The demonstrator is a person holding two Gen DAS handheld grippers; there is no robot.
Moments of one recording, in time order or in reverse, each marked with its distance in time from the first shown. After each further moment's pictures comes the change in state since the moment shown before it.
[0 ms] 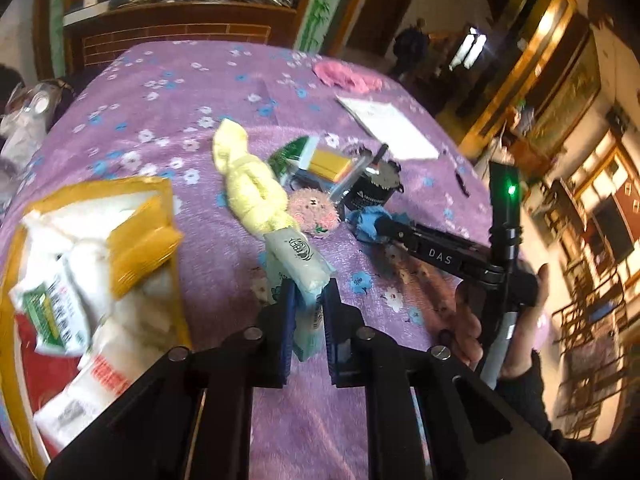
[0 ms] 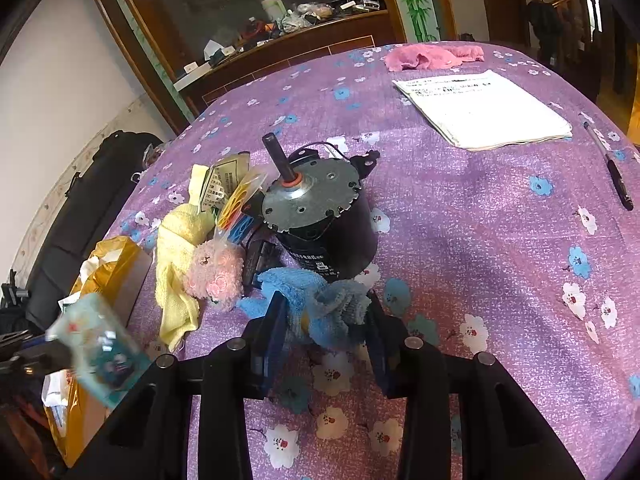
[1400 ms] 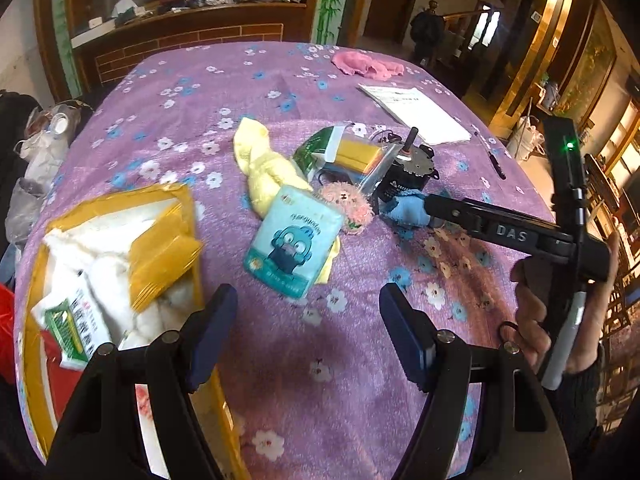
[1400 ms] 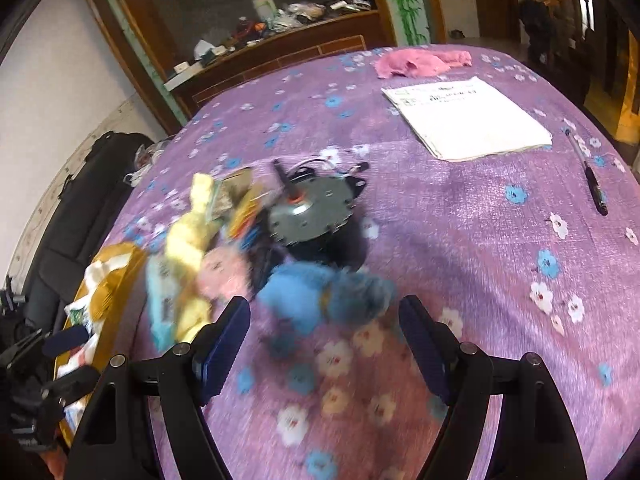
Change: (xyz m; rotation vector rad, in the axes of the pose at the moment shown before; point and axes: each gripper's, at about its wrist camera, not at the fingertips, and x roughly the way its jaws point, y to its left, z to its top) left arm 0.030 -0.011 0.005 0.094 0.036 0.156; right arm -0.026 0.003 0.017 0.010 0.021 -0.034
